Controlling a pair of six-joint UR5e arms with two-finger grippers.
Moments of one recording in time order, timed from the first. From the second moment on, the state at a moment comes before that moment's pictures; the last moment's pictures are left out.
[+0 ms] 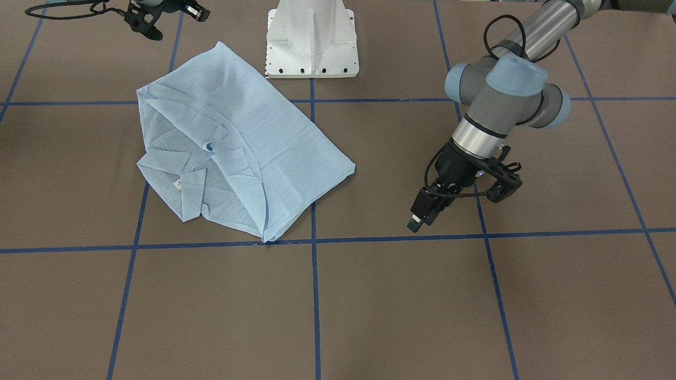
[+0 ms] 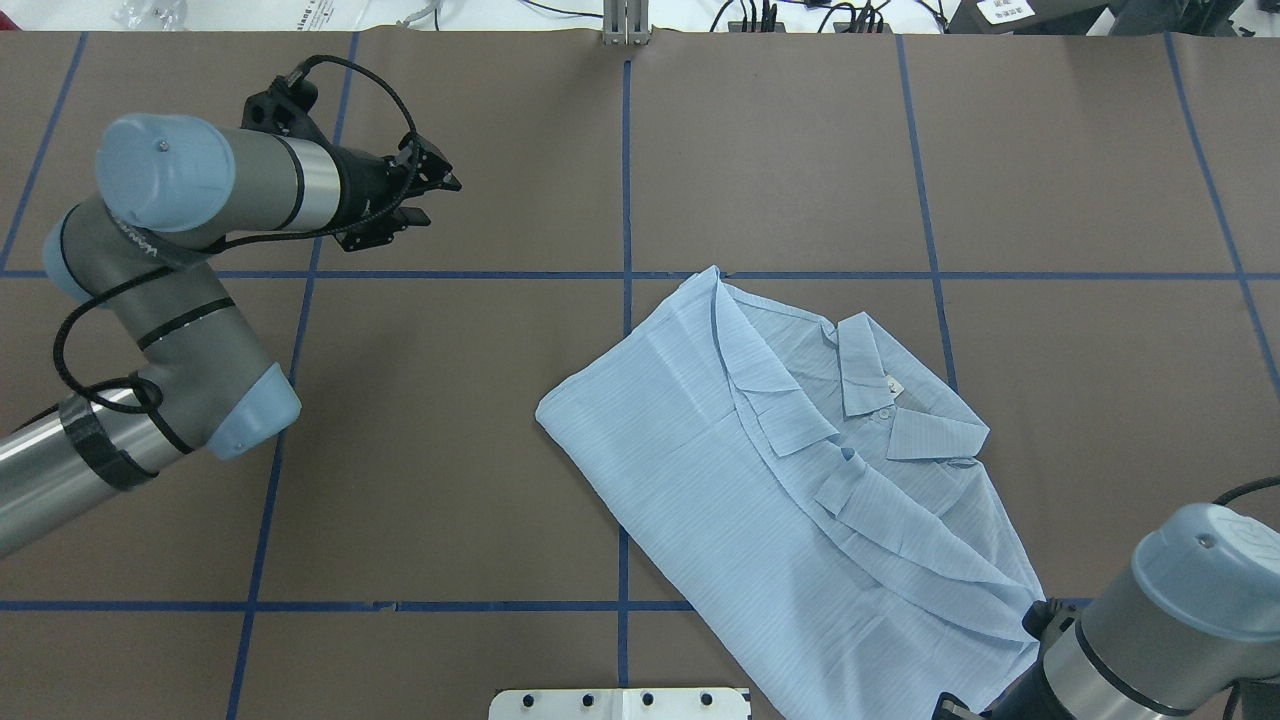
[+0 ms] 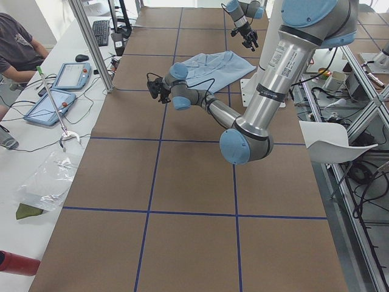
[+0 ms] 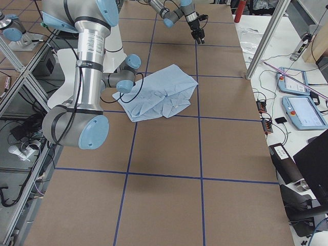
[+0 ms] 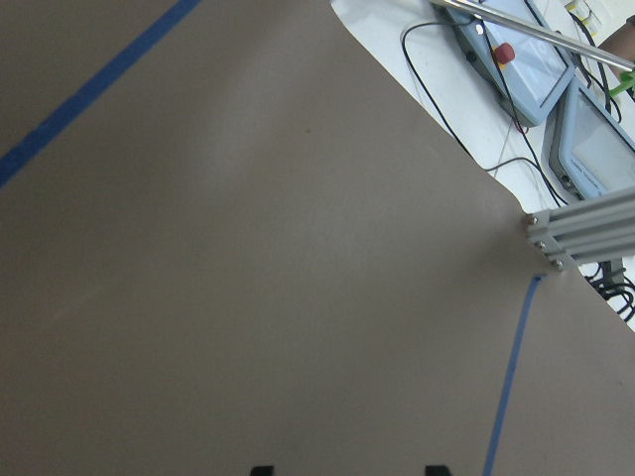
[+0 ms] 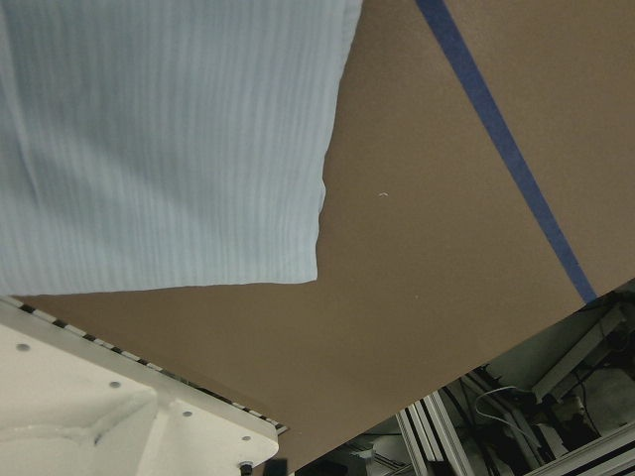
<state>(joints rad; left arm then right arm) -0.74 -2.05 -1.61 -2.30 -1.80 -1.85 0.21 -1.77 2.23 -1.02 2.36 2.28</state>
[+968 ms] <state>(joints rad) -0.44 -2.03 -1.69 -2.19 -1.78 -2.05 0.66 -1.51 1.96 -1.02 2.24 2.24</state>
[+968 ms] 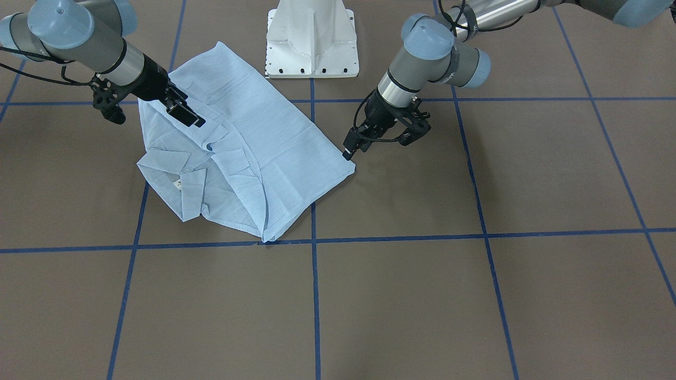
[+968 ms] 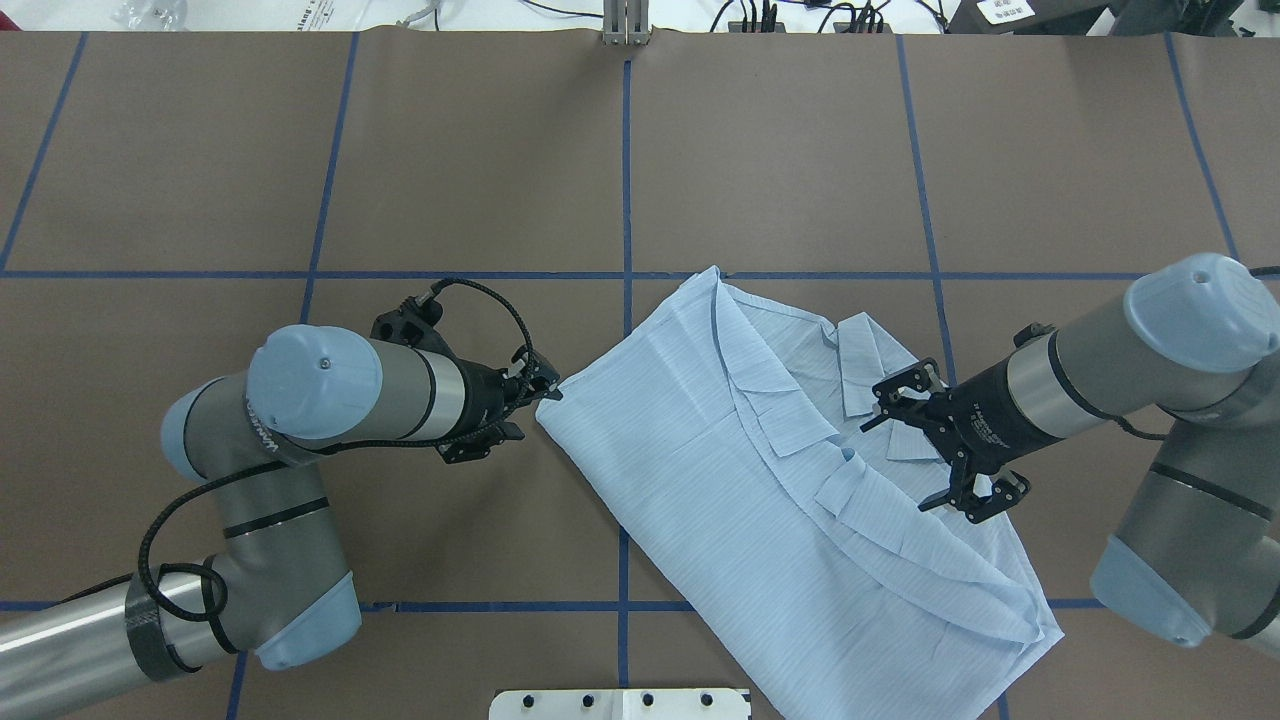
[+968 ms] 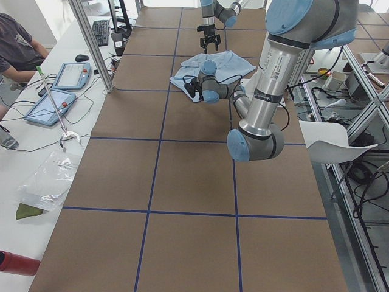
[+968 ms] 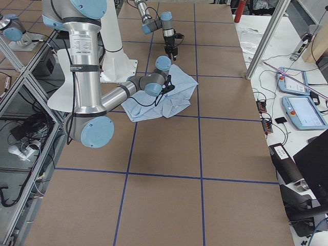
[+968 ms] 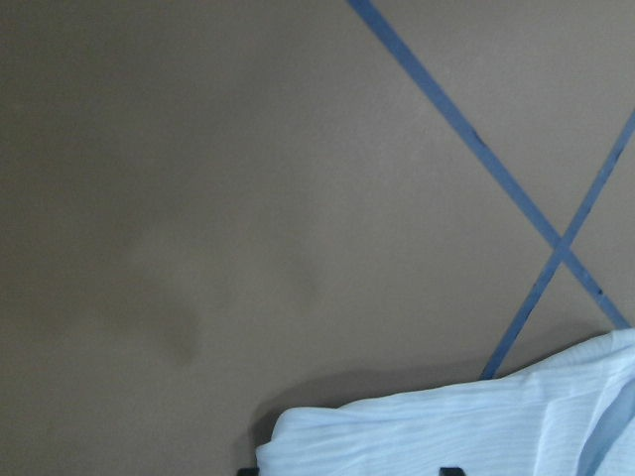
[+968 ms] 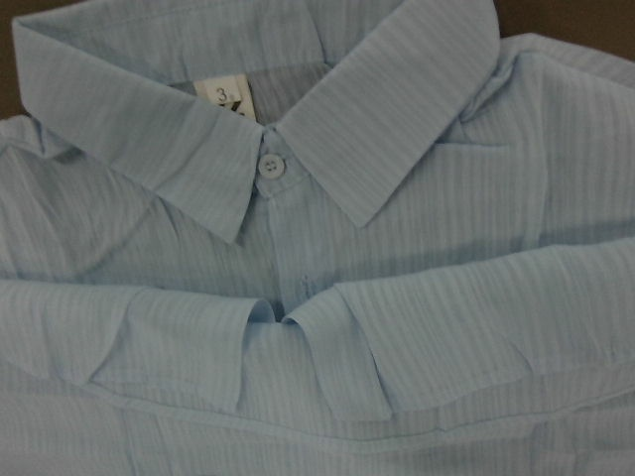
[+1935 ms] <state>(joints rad) -0.41 -2.08 -1.62 -2.19 -1.76 -2.05 0.69 -1.50 1.94 -1.02 2.10 2.24</state>
